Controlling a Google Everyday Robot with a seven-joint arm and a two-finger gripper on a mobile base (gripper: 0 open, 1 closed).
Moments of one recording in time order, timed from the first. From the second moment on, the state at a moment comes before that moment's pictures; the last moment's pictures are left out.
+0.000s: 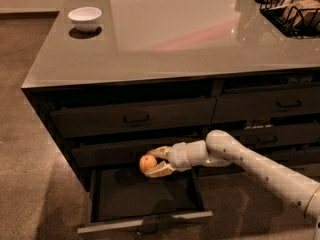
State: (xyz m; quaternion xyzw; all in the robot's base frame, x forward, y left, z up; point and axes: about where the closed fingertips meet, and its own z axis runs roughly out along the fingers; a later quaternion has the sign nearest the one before) arm 0.555 0.013 0.531 -0.57 0.61 0.38 0.40
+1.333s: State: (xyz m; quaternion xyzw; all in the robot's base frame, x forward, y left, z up) arm 0.552 0.008 0.321 -0.60 0.60 0.38 0.36
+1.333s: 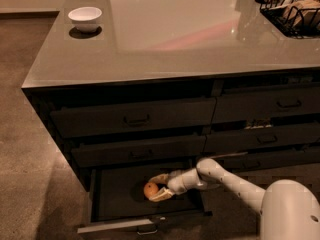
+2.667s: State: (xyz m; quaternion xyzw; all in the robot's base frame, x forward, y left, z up) arm 0.606 -0.014 0.208 -0.55 0.66 0.38 0.35
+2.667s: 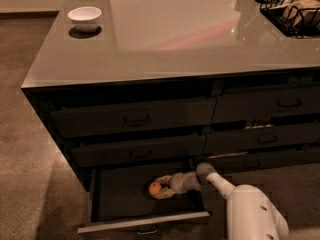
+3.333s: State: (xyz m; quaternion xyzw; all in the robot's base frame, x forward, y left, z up) arm 0.612 -0.026 0.180 -0.54 0.67 0.38 0.34
